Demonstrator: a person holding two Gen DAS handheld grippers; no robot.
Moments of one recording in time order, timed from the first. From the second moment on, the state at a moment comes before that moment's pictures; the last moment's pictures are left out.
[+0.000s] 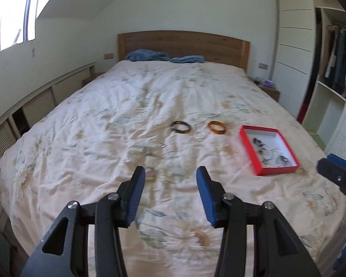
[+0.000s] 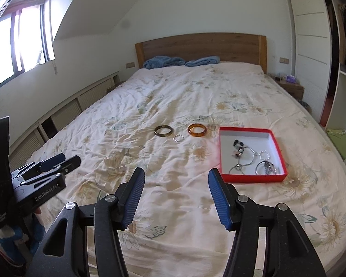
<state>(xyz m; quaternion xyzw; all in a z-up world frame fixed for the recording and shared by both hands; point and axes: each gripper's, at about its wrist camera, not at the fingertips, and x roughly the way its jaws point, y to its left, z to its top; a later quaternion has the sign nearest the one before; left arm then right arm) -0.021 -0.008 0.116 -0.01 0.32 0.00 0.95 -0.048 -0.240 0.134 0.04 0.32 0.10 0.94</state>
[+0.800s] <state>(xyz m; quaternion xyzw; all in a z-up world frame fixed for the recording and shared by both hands) 0.160 0.016 0.015 -0.05 0.40 -0.05 0.91 0.114 -0.228 0.033 0.05 0.41 0.14 0.90</state>
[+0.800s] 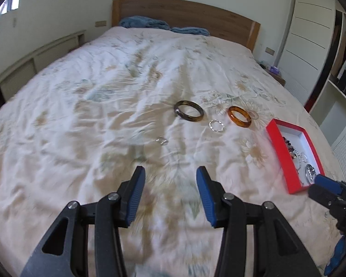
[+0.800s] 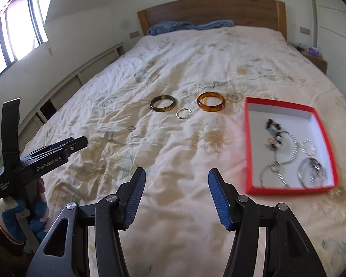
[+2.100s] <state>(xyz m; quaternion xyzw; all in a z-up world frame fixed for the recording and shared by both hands) 0.279 0.024 -0.090 -0.05 0.41 -0.08 0.91 0.320 -0.177 -0.074 0.08 0.45 0.15 0.88</state>
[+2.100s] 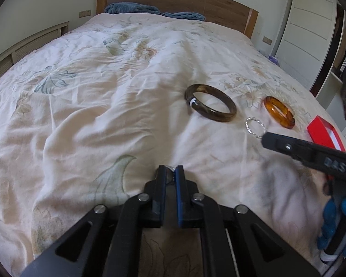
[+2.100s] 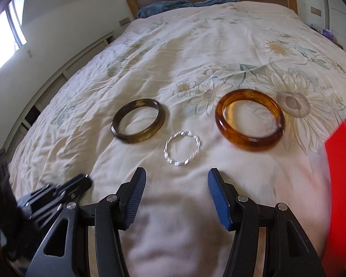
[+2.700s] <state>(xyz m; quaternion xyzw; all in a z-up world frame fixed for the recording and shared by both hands) 0.276 0.032 -0.089 -0.07 0.40 -0.09 0.91 0.350 -0.169 -0.089 0.10 0.46 0.12 0.87</state>
